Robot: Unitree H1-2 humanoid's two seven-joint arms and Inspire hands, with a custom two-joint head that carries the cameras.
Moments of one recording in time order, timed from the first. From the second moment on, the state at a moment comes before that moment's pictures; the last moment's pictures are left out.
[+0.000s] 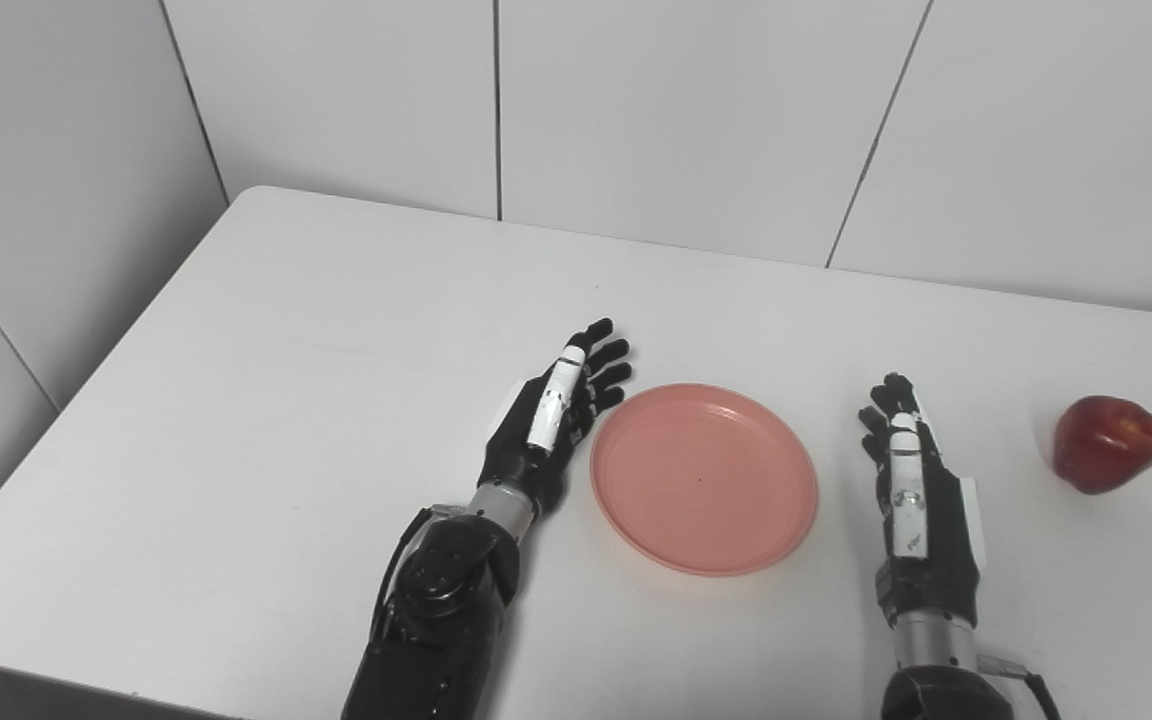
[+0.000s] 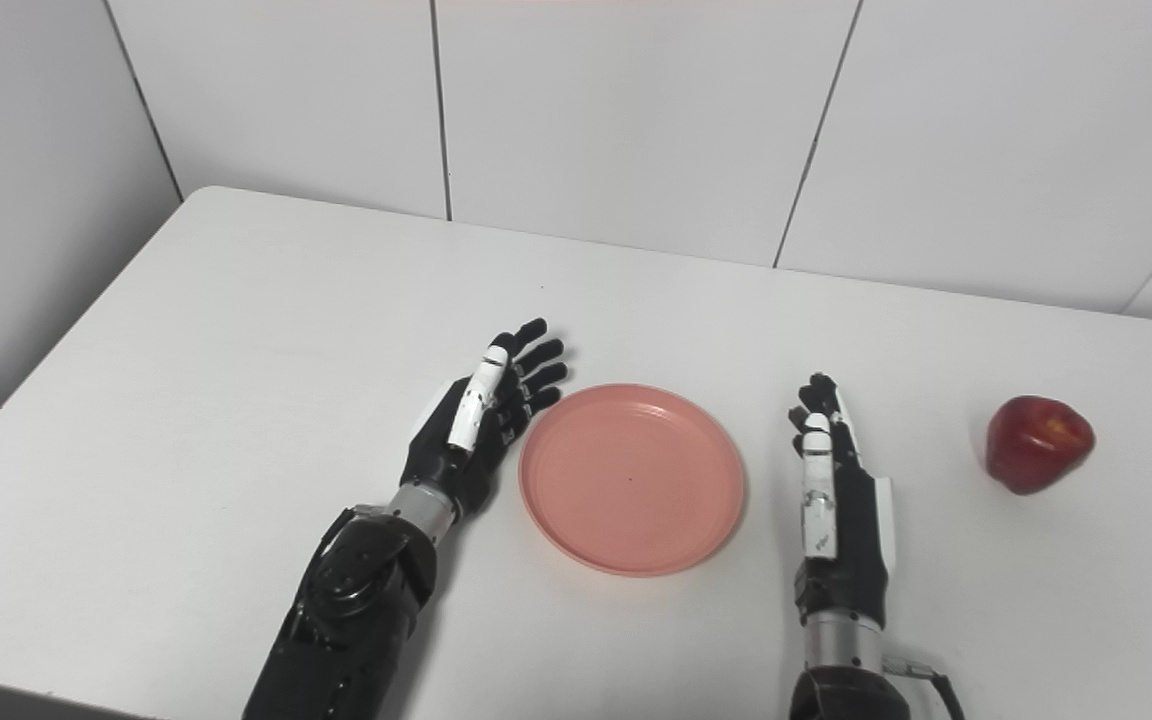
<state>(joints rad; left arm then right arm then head) -0.18 -0.12 -0.04 0.02 -0.15 0.27 -0.06 -0.02 0.07 0.03 -0.19 -0.06 0.13 -0.06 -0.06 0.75</state>
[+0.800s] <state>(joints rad) -0.19 -0.09 -0.02 0.12 -0.17 0.10 -0.10 -0.15 -0.08 0.05 -0.34 -0.41 0.25 -0.05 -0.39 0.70</state>
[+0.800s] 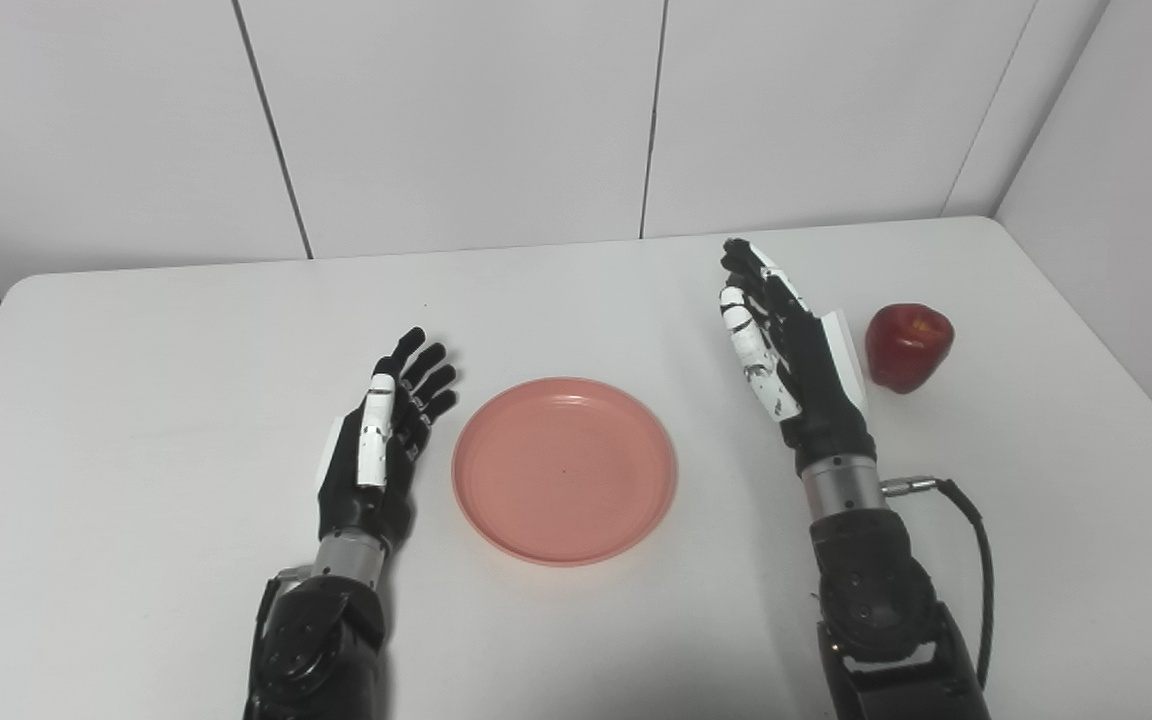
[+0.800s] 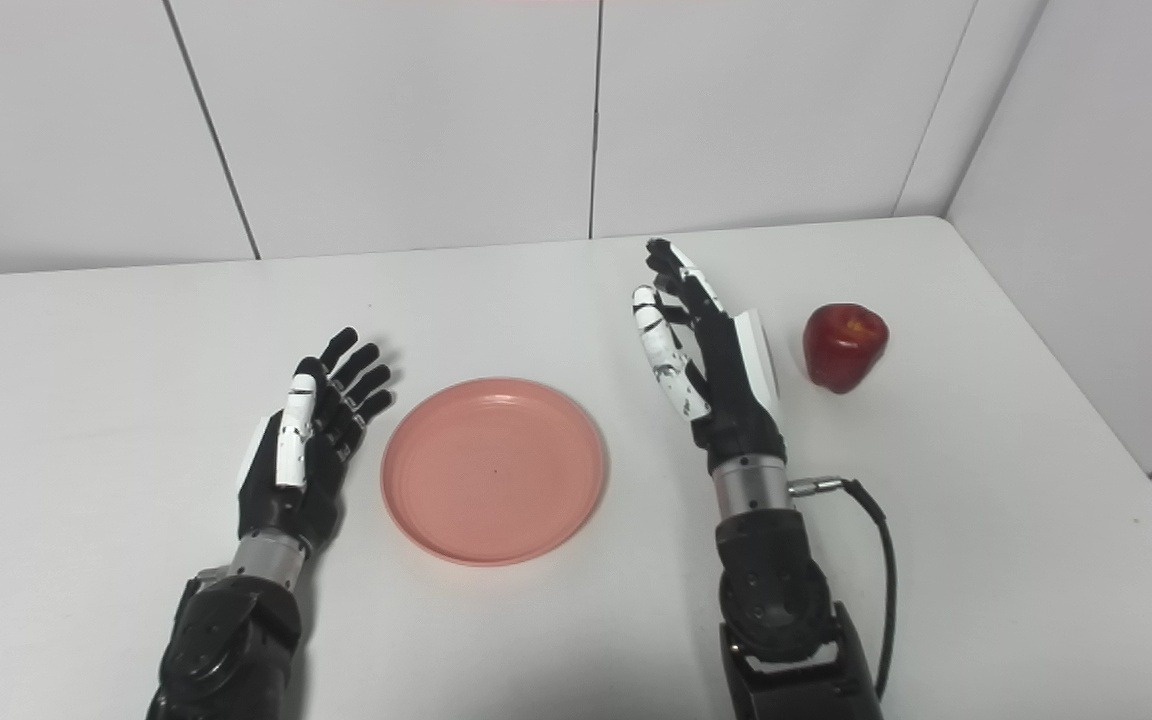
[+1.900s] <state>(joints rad) -0.25 -0.04 0.06 0.24 -0.28 0.05 -0.18 -0.25 -0.30 -0.13 -0.45 -0.64 0.43 0.02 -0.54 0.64</state>
